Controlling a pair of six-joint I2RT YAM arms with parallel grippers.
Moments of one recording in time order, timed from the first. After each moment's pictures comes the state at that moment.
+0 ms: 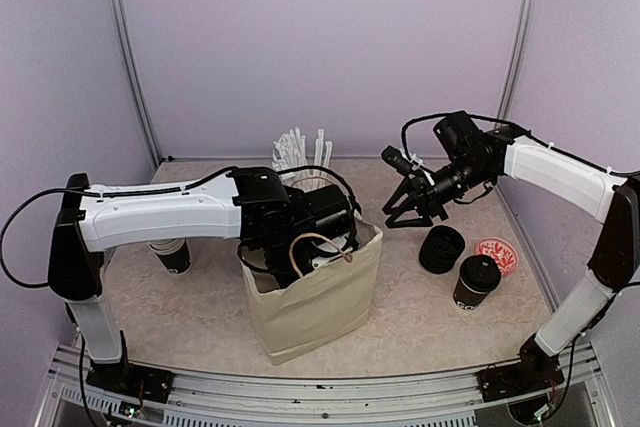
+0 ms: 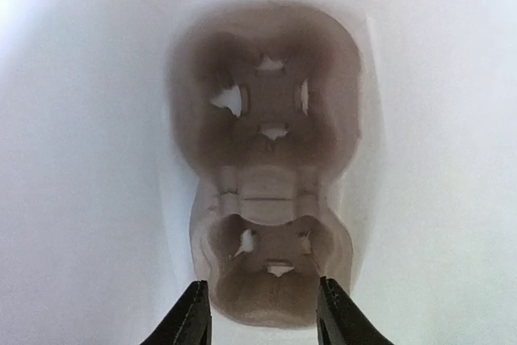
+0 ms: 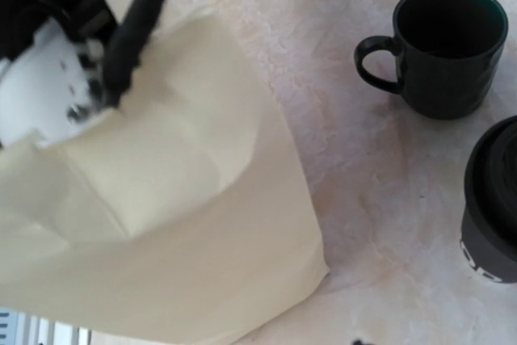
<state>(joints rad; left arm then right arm) -1.19 1.88 1.67 -1.16 -0.08 -0.11 0.48 1.59 1.38 -0.85 -0.90 -0.66</state>
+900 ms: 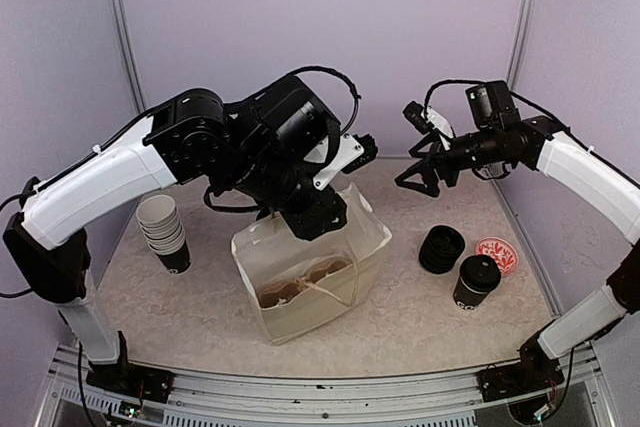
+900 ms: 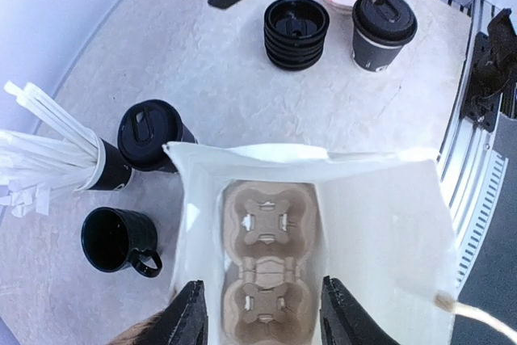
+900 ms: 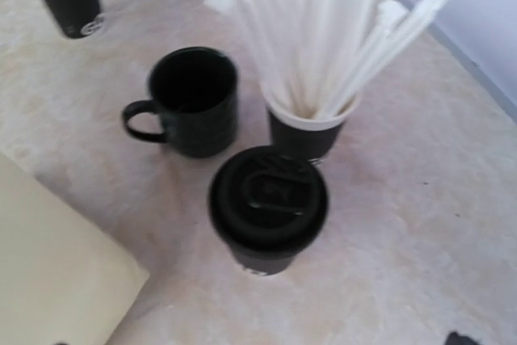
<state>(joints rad) -1.22 1.80 2.06 -1.16 -0.22 -0.05 0.44 1.43 1.41 -0.64 -0.54 -0.42</state>
